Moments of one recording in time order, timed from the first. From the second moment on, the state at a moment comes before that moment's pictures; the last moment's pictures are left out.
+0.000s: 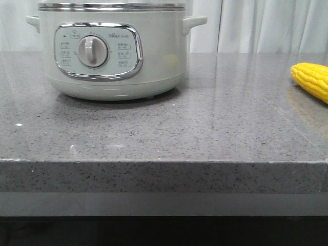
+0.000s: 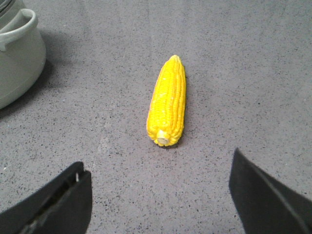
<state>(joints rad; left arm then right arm) -0.45 1.24 -1.09 -0.10 0.17 0.01 0.02 0.56 -0.71 0.05 0.66 0.03</state>
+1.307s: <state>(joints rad) -0.45 1.75 -1.50 -0.11 0.17 0.02 0.02 0.56 -0.71 0.05 0.66 0.03</state>
